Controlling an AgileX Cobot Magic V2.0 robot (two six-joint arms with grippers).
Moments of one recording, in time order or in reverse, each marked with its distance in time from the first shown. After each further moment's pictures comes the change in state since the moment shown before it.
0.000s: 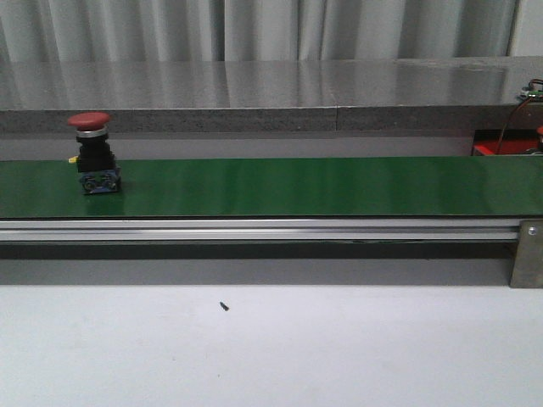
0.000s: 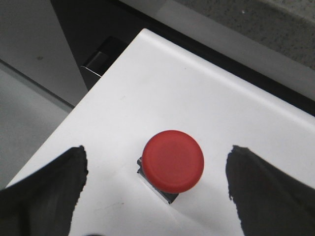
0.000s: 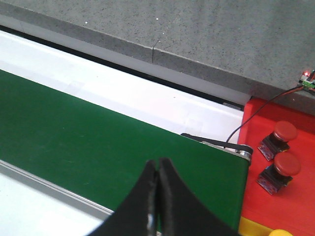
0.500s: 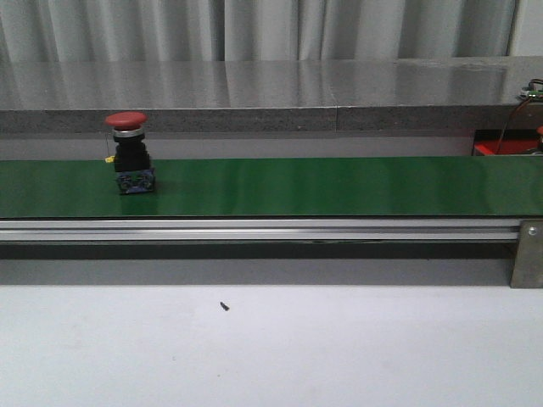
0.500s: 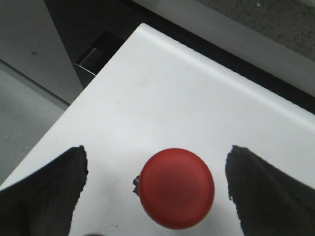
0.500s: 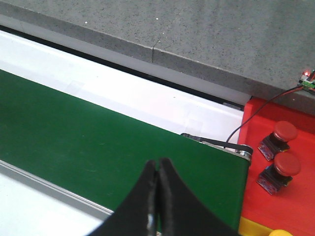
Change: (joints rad) left arm 0.000 0.103 -0.120 -0.005 0.033 0.000; right arm 0.000 0.000 0.000 0.000 0.000 0.000
